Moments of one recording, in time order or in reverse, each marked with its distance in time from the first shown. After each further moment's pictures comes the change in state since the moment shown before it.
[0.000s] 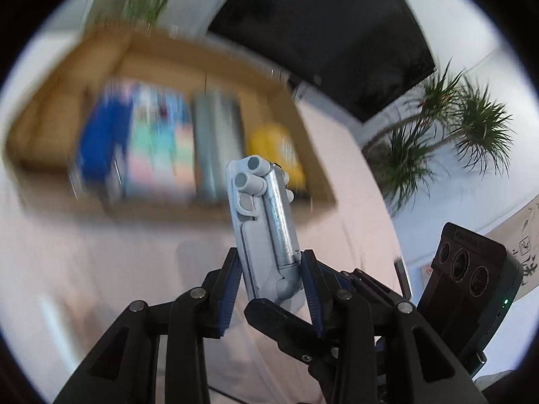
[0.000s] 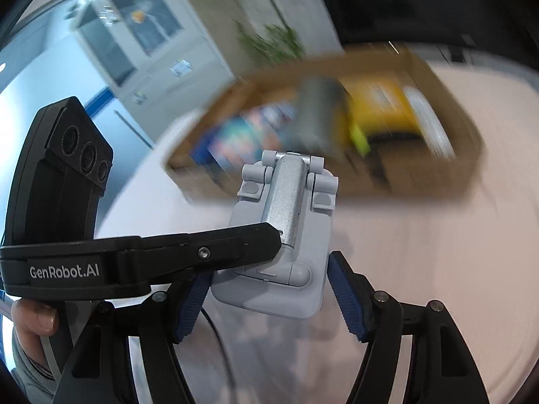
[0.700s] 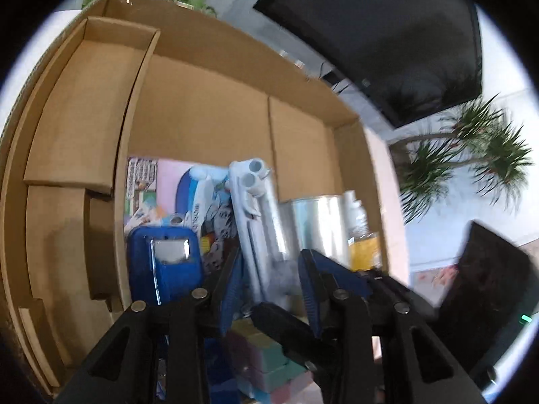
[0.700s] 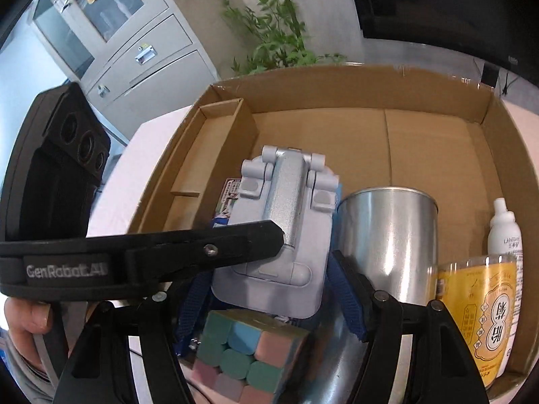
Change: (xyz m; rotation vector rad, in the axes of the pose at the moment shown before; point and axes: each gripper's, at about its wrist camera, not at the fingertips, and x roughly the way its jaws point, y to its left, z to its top) left arm 0.091 0.127 0.139 -0.144 0.222 -0.007; right arm 0.179 0.008 0.158 0.016 0.207 -0.104
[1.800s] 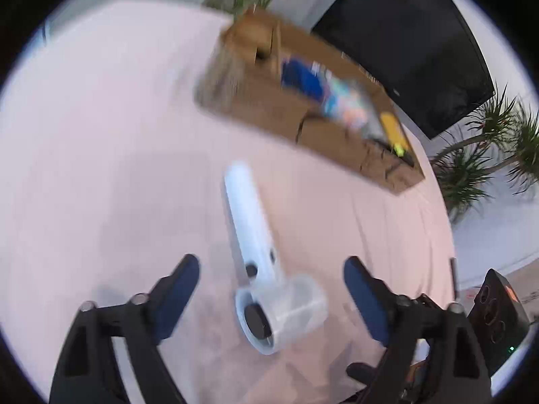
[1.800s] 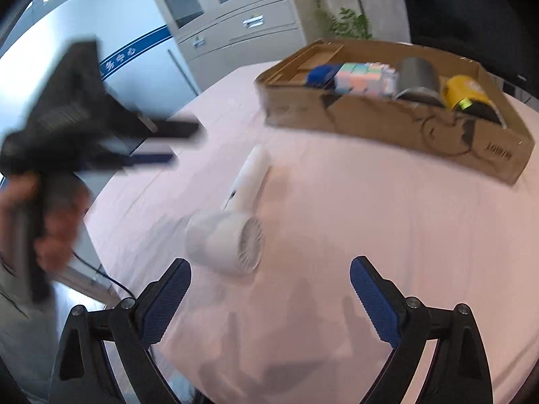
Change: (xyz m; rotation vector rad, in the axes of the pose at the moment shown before) left arm -0.091 0.030 -0.288 -0.082 -0.226 0.207; right arm -0.114 0.067 -0.323 -0.241 -0.053 0.150
